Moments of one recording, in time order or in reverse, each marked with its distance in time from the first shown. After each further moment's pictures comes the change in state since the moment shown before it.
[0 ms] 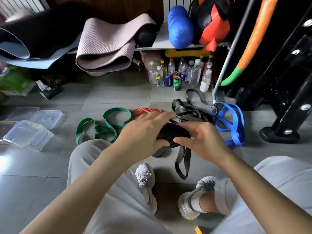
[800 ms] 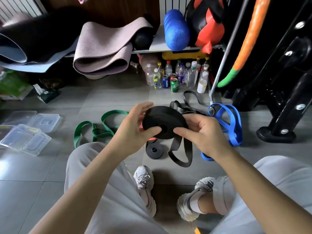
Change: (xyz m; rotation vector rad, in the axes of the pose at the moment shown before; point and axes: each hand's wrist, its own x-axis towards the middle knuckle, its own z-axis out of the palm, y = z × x) left_hand -0.003 -0.016 0.012 -0.866 0.198 -0.195; right_hand 0.002 -0.009 -0.009 0.172 0.102 -0.060
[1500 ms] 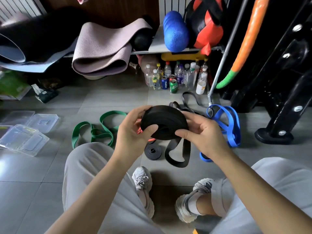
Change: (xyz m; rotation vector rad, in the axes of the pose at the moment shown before) left_hand -0.007 -0.009 0.020 -0.225 0.253 0.076; right_hand -0.001 0.008 -0.005 0.012 0.020 0.008
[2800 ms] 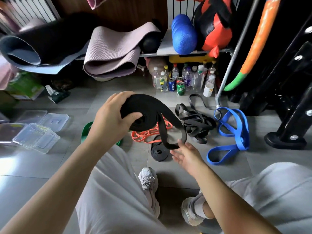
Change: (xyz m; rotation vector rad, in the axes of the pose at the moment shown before) left_hand 0.026 0.038 -0.062 0.777 -0.001 0.088; right_hand 0.002 0.117 0.059 0.644 0.284 0.819
